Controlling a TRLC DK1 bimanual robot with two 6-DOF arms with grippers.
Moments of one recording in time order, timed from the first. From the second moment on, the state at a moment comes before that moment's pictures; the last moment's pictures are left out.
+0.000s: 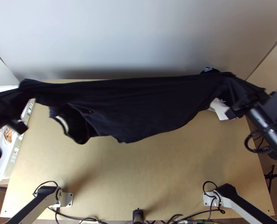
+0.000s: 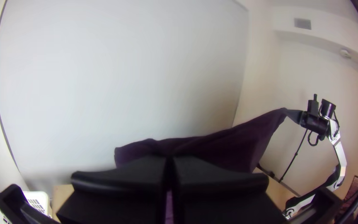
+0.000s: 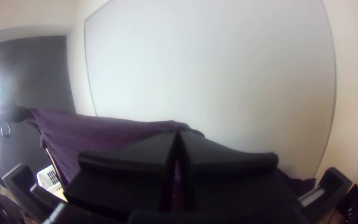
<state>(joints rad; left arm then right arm) 0.01 0.98 1.88 -1.00 0.45 -0.02 0.41 0.91 1.49 -0.50 -0.01 0.16</state>
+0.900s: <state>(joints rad) 0.09 0.78 1.97 -1.16 0.52 -0.03 0.49 0.64 1.40 -0.72 0.00 0.13</state>
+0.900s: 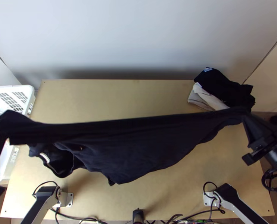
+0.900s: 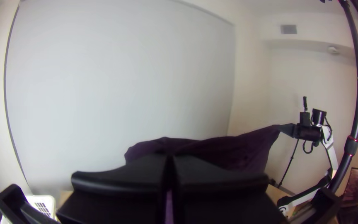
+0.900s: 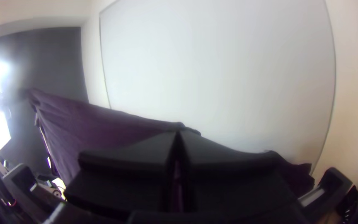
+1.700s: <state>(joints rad) 0.22 0.69 1.80 -1.39 0.81 0.07 0.51 0.52 1.19 -0.90 -0.11 0.23</state>
